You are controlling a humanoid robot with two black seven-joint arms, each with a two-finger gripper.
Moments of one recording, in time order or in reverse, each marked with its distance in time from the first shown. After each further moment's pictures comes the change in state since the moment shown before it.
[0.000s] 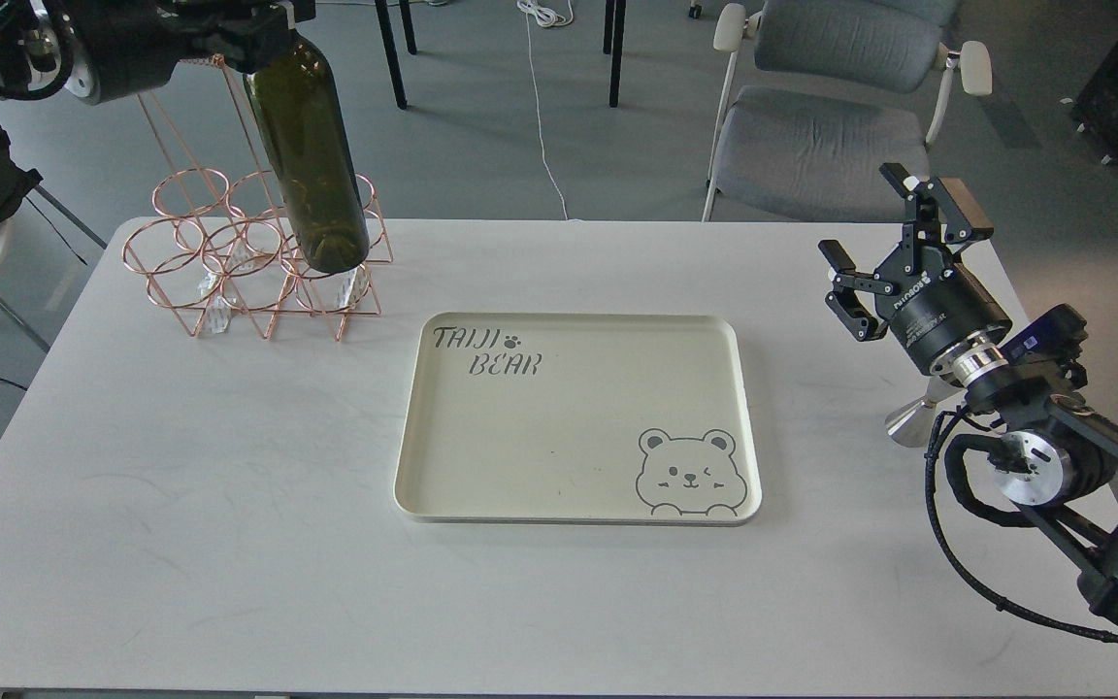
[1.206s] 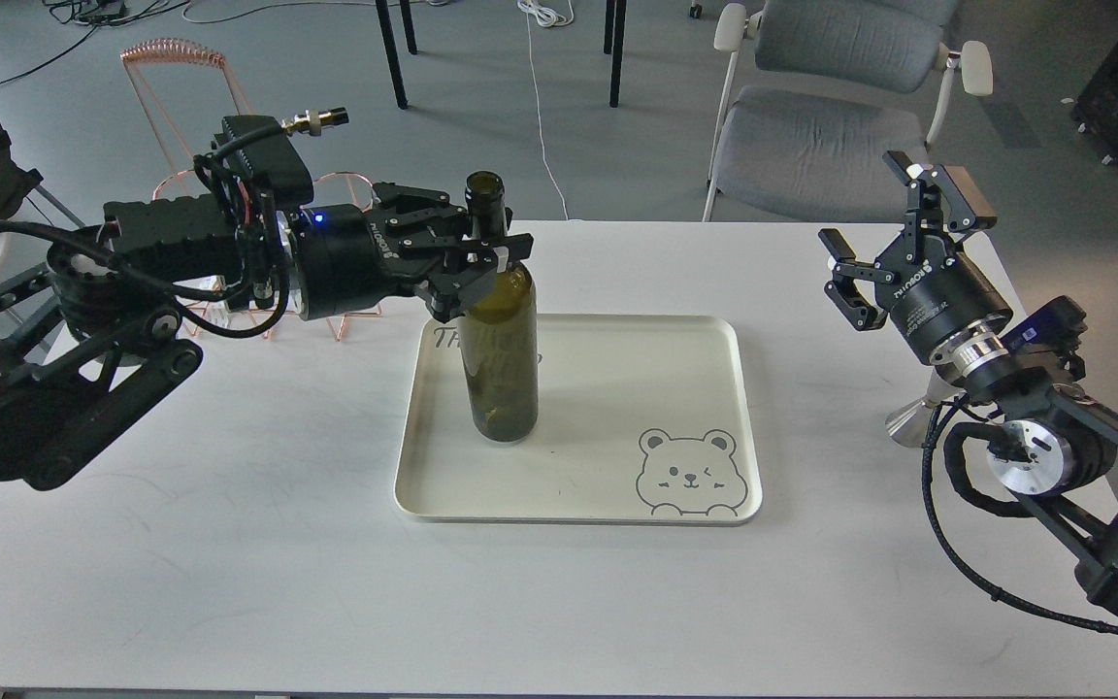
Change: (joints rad) left arm 0.266 -0.152 -0.073 -0.457 0.114 0.018 0.000; right arm 0.021 0.000 -0.006 0.000 0.036 0.000 -0.005
